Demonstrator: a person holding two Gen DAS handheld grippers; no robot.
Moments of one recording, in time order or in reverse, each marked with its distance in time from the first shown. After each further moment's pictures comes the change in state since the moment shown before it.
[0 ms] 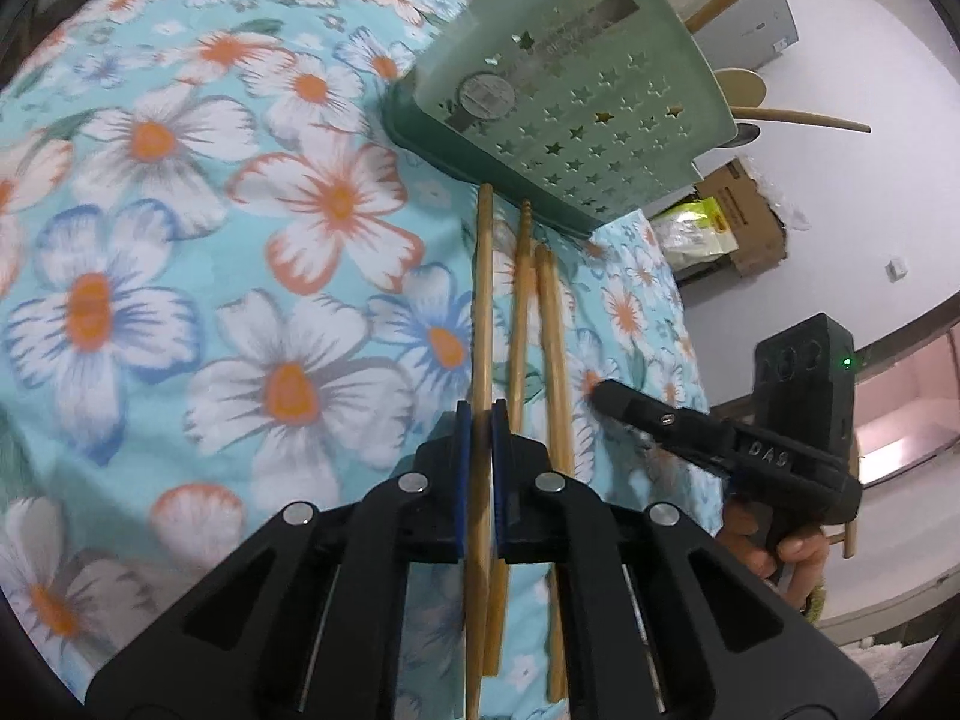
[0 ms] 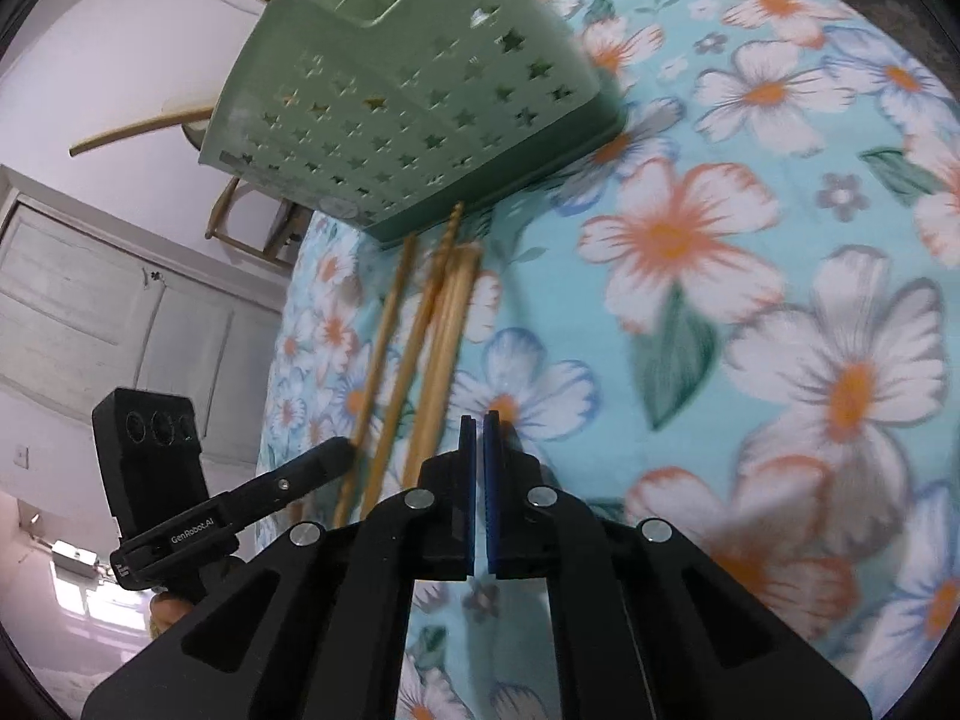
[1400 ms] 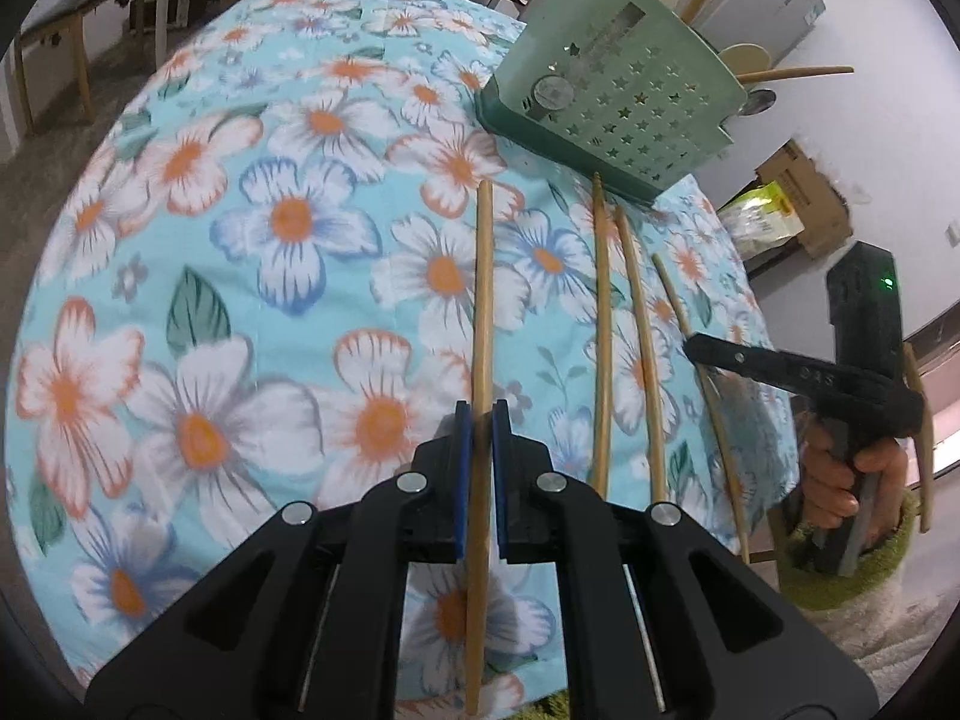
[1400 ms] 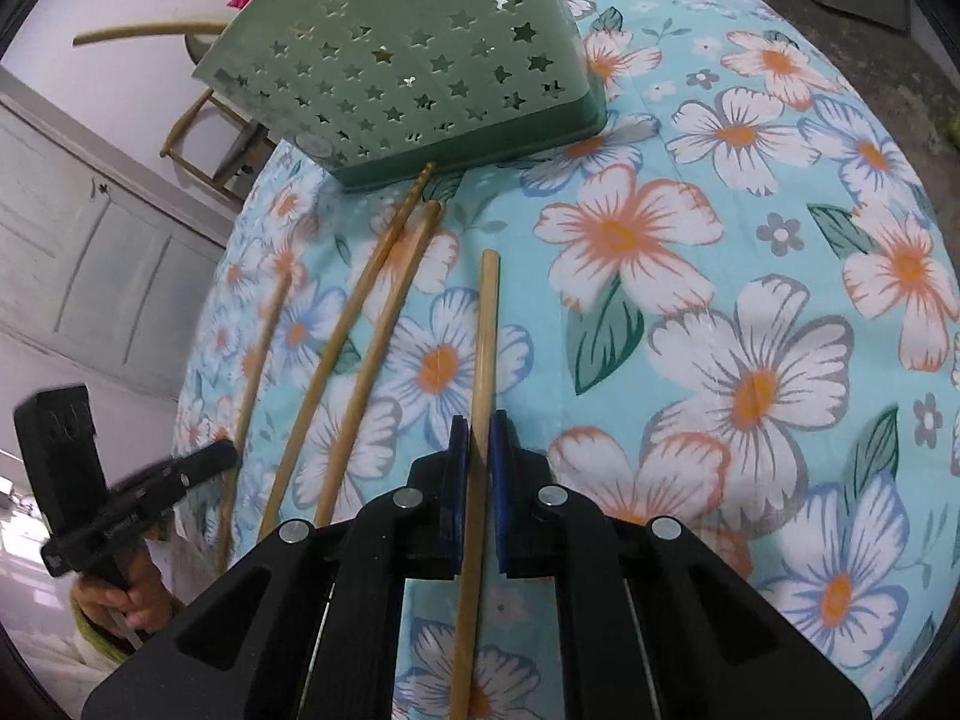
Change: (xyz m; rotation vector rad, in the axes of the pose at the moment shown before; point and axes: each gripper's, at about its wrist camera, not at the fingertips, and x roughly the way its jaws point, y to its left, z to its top) left arm -0.046 0.011 -0.045 0.063 -0.032 0.214; right arm -0.007 0.017 -0.007 -0.187 0.085 -0.217
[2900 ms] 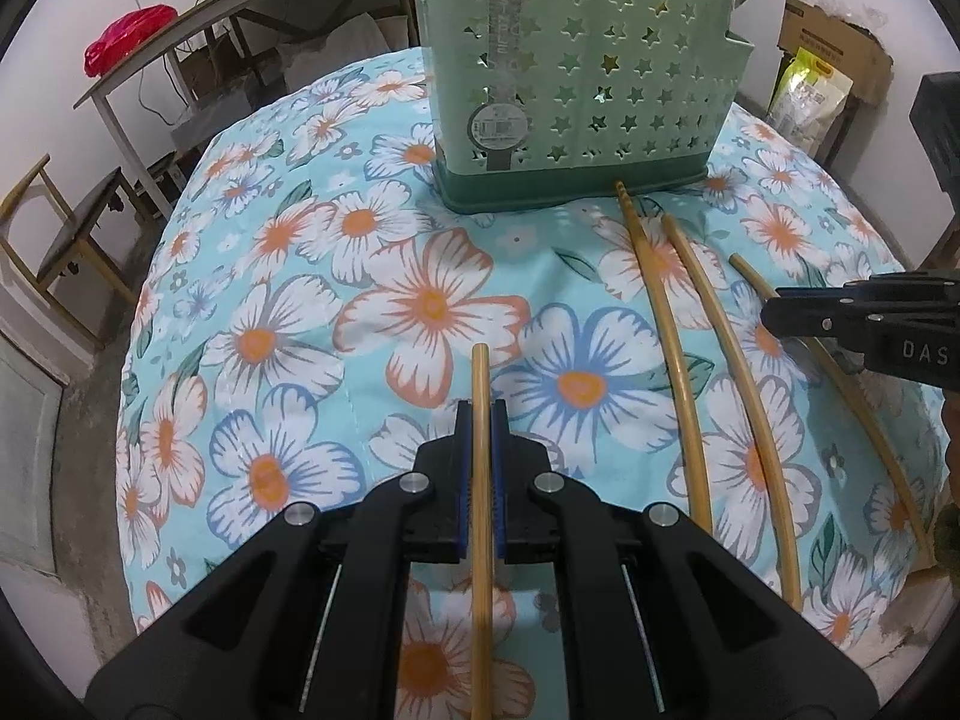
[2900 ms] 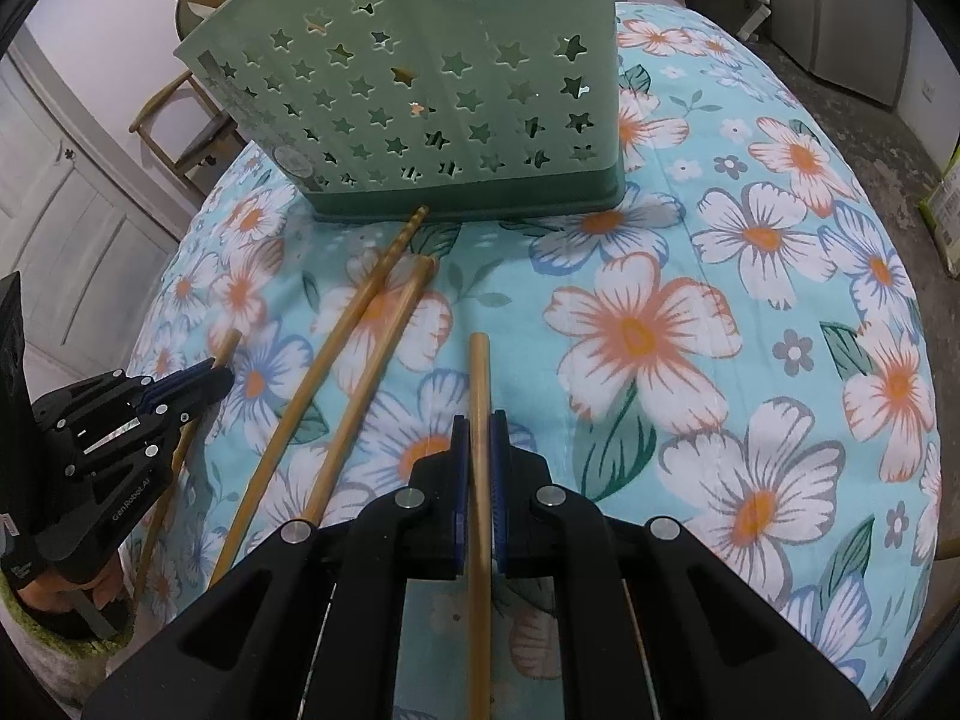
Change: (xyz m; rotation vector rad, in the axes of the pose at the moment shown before) left arm 0.061 -0.056 0.051 0.419 -0.042 0.355; right arm 0.023 0.026 0.025 -0.098 -0.069 -0.162
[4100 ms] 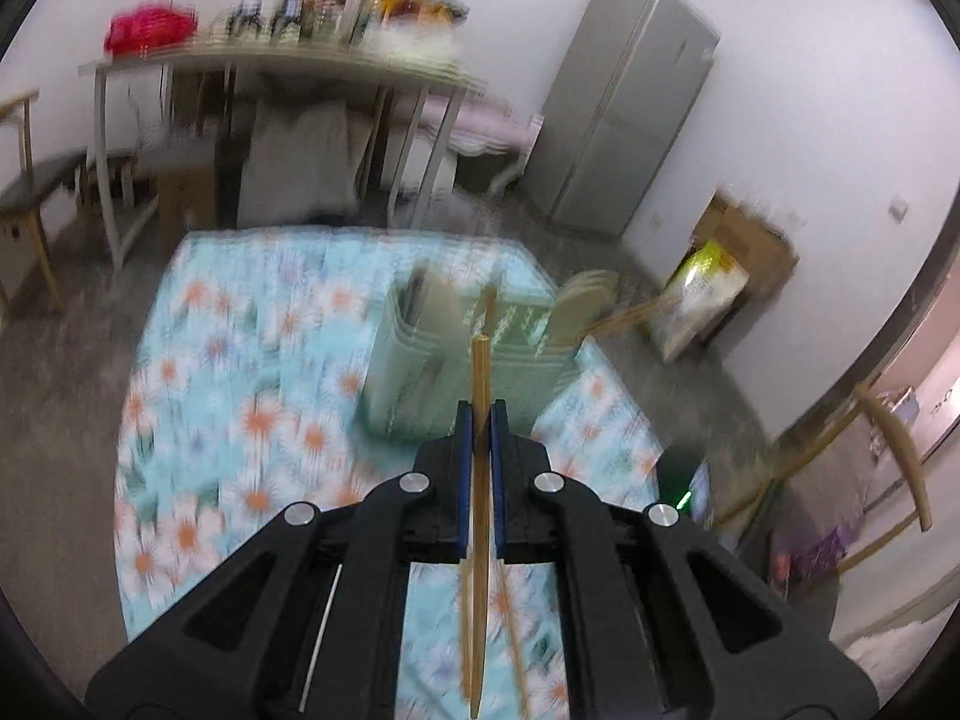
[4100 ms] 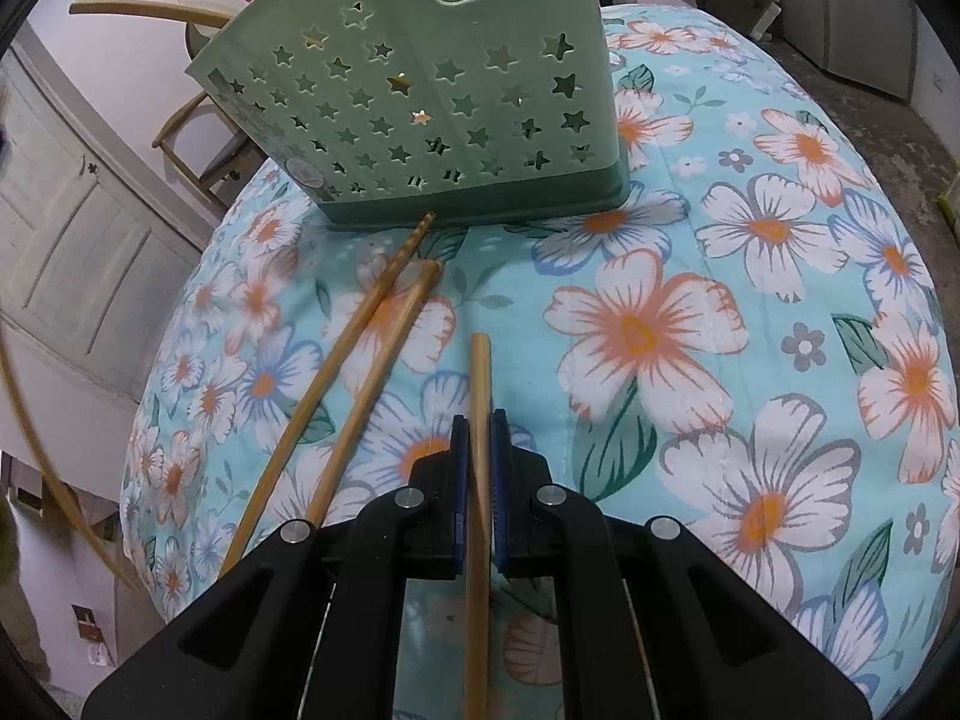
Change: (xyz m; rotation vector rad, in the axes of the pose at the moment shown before) left arm -0.168 0.045 0.083 -0.249 -0.349 -0.345; right arm -0.003 -0.014 -0.006 0.010 -0.030 0.081
